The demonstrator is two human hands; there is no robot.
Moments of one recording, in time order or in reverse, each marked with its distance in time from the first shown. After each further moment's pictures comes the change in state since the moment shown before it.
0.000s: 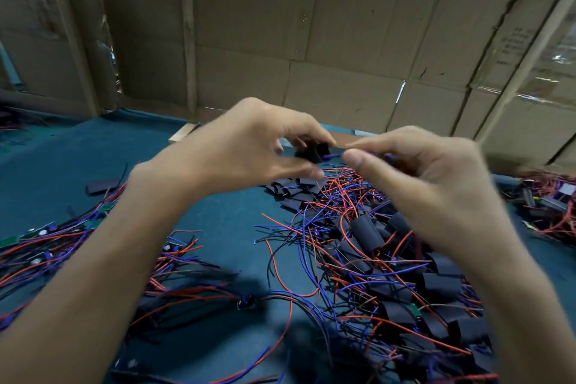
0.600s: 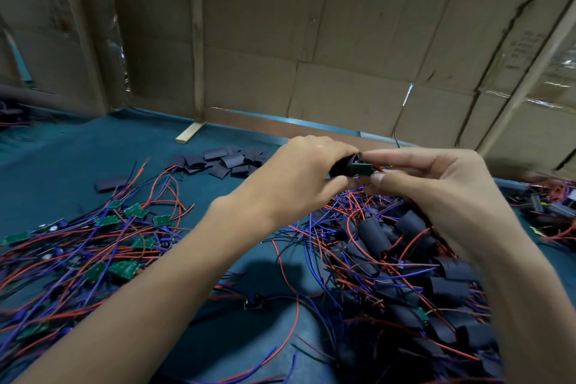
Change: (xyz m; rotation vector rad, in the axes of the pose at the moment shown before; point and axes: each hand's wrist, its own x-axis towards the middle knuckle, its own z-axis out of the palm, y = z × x) left_hand 0.007 0.002 0.061 0.114 0.143 -0.032; right_hand 0.004 0.028 -0.001 0.461 -0.085 0.369
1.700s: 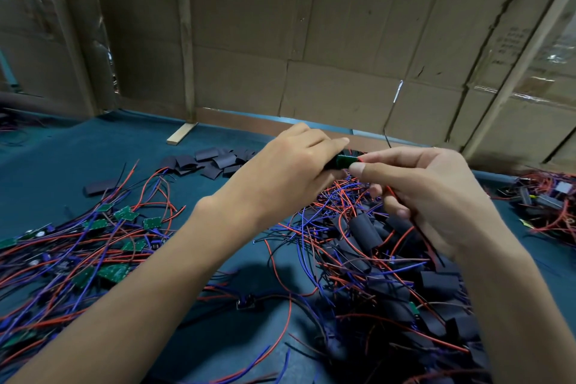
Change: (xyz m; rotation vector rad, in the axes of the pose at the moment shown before) left_hand 0.001 -0.002 0.003 0.226 0.073 0.138; right_hand 0.003 0.001 0.005 0.114 0.053 0.190
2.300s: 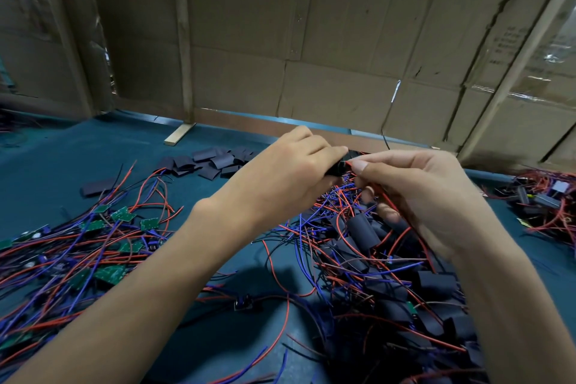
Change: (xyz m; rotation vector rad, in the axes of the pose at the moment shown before) left_hand -0.001 0.002 -0.001 0.083 -0.039 0.099; right_hand -0.003 0.000 0.002 0.014 -0.022 -0.001
